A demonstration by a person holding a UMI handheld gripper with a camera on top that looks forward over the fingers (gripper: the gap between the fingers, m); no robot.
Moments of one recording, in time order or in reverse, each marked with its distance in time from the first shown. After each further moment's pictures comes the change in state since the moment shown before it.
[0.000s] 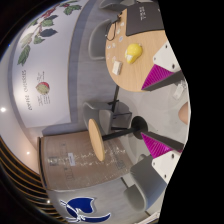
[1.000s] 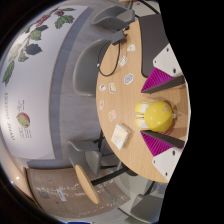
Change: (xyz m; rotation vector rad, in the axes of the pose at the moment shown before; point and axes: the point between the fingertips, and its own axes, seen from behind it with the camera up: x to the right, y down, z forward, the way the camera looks) arm 0.275 -0.009 0.108 -0.193 0.299 0.033
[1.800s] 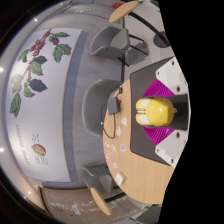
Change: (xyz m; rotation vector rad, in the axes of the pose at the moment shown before) arm 0.209 0.033 -0.128 0.124 0.215 0.103
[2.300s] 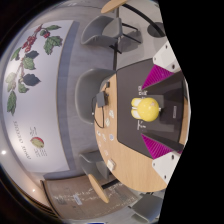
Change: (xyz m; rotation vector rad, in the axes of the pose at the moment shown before) arm 0.006 0.040 -0.047 -0.067 -0.187 0.025
